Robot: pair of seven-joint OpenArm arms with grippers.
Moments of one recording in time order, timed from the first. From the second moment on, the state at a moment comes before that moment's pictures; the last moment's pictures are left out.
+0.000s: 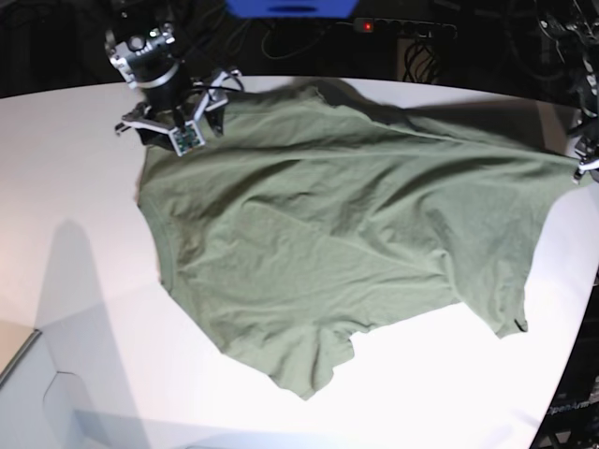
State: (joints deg) left arm 21.2 -14.7 -39.5 101.4 -41.1 10.1 26.6; right arm -30.5 9.7 -5.6 111.2 -8.6 10.9 -30.8
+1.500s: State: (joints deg) left arm 19.7 -14.7 -34.7 101.3 -41.1 10.2 26.5; right arm -32.8 6.4 1.4 103.2 -7.6 10.5 -26.9
